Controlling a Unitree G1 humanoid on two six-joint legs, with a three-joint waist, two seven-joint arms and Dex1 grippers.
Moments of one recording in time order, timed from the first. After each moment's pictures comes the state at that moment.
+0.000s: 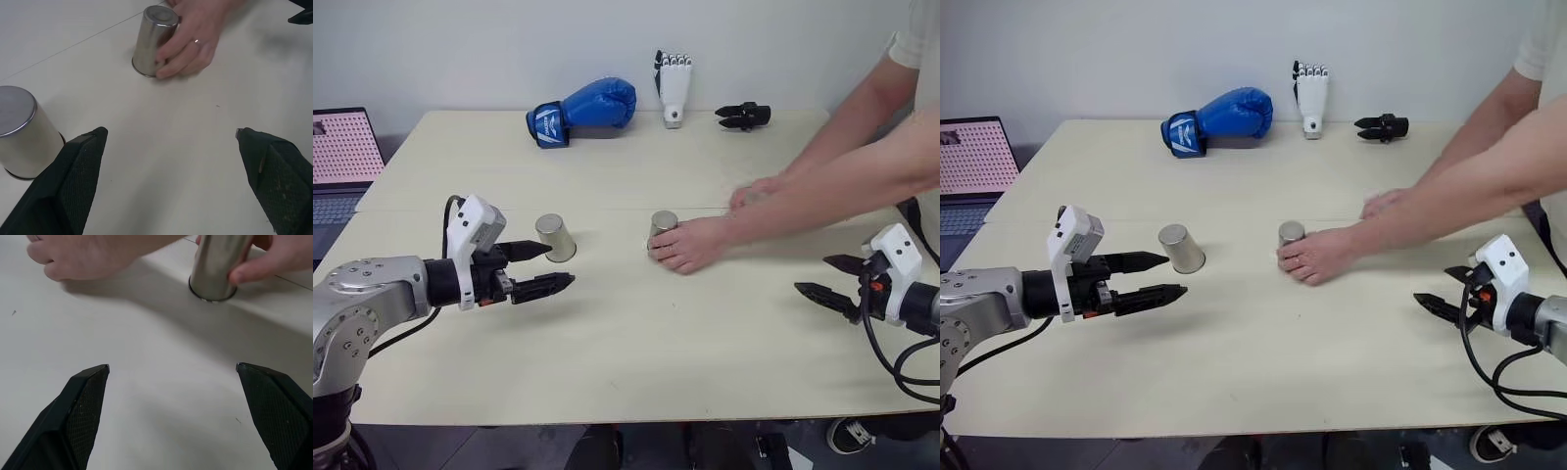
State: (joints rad) left arm -0.23 0.99 0.31 -0.41 -0.84 0.99 -0.84; right arm -0.03 -0.93 -0.36 -0.34 0.55 0.77 0.80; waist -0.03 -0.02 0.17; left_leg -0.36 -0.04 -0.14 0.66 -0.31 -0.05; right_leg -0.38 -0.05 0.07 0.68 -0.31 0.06
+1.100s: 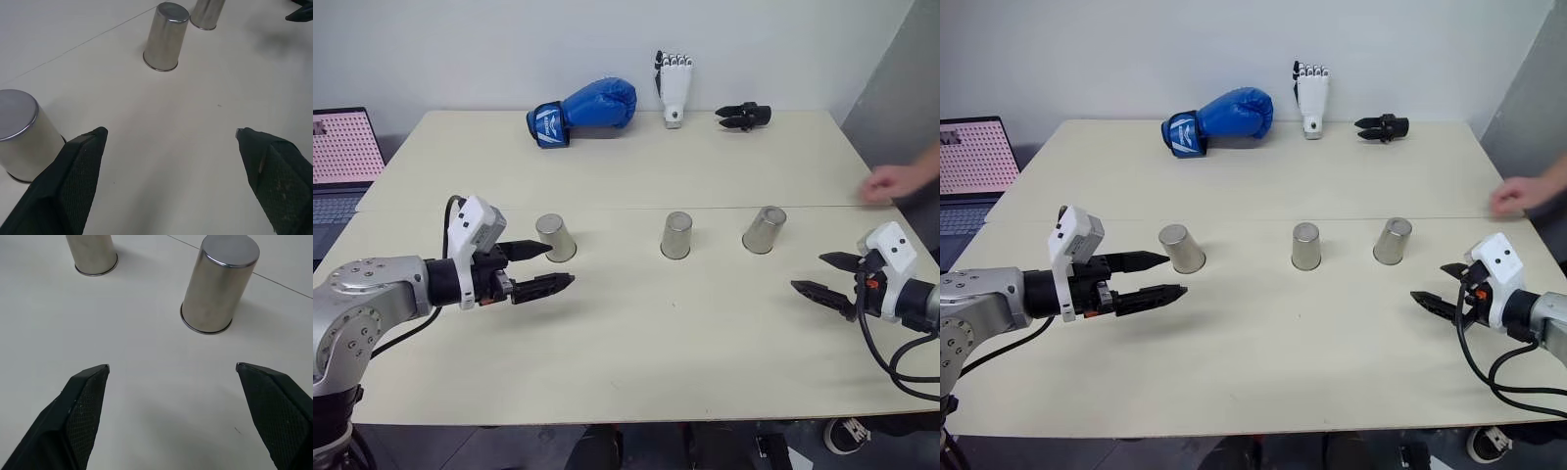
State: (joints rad) left arm -0.21 0.98 0.29 -0.40 -0.81 0.95 -0.86; right arm -0.05 -0.93 -0.33 -0.33 0.53 0.75 0.81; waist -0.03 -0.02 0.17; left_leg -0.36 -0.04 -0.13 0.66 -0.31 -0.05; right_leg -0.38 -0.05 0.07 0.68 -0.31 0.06
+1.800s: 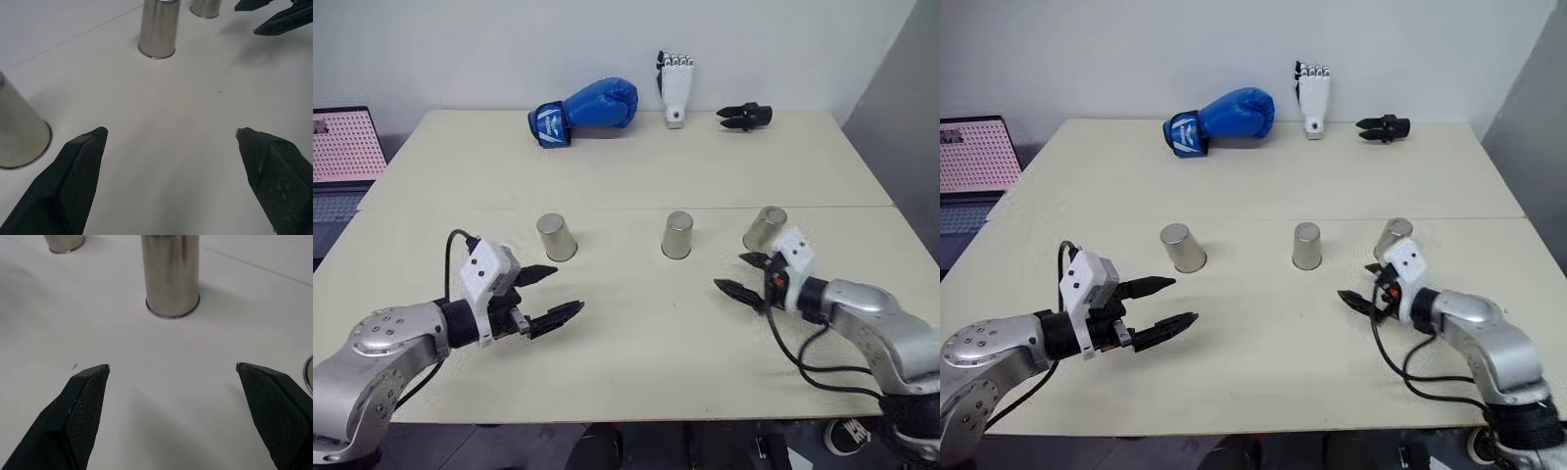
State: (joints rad) left arm 0.06 0.83 0.32 -0.58 -0.68 0.74 -0.76; right arm -0.27 -0.61 0.00 -0.32 0.43 0.74 0.63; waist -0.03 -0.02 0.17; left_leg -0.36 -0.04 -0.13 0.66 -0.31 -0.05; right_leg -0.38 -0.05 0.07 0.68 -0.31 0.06
